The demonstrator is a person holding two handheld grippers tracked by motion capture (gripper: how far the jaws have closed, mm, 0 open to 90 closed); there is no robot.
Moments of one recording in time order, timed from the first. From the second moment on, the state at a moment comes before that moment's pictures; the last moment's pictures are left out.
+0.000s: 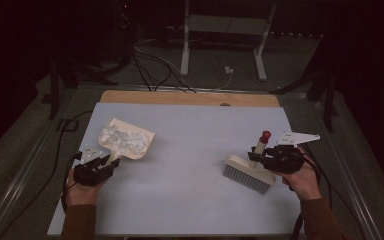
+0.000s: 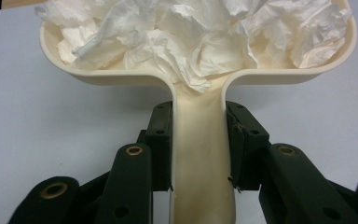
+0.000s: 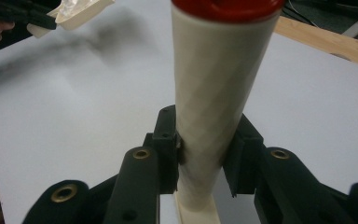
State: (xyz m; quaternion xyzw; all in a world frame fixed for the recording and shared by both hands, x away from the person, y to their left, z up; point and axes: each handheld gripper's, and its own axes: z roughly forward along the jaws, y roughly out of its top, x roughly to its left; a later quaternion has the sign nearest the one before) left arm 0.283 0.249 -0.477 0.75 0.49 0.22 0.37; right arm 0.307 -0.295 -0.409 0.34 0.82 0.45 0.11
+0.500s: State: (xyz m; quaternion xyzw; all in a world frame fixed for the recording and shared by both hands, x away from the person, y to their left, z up) left arm 0.283 0.249 -0.477 0.75 0.50 0.22 0.37; right arm 0.311 -0.275 -0.414 0.39 0.78 0.45 0.20
